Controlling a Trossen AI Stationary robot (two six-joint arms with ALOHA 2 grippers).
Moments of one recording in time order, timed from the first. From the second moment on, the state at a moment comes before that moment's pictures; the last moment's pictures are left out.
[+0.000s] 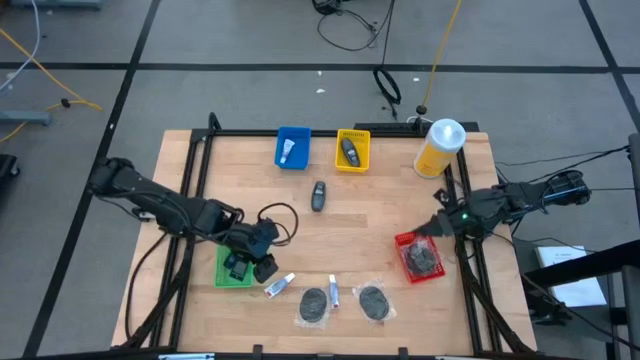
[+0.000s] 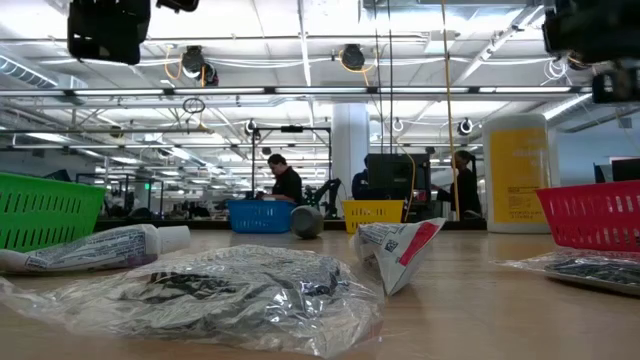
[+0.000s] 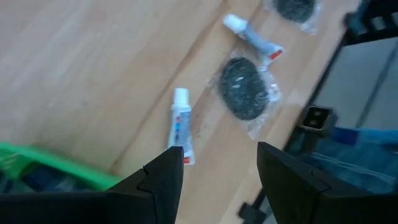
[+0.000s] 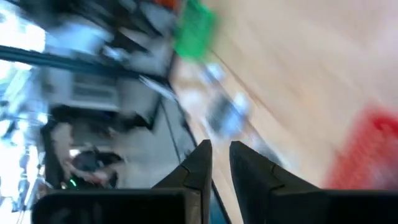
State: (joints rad) left arm -0.37 1.37 1.13 -0.77 0.08 -1.05; right arm 0.29 0.39 0.52 -0.51 0.01 1.34
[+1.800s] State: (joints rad) left arm -0.38 1.90 1.17 -0.65 -0.05 -1.00; right arm 0.25 0.45 0.52 -0.14 0.34 0.99
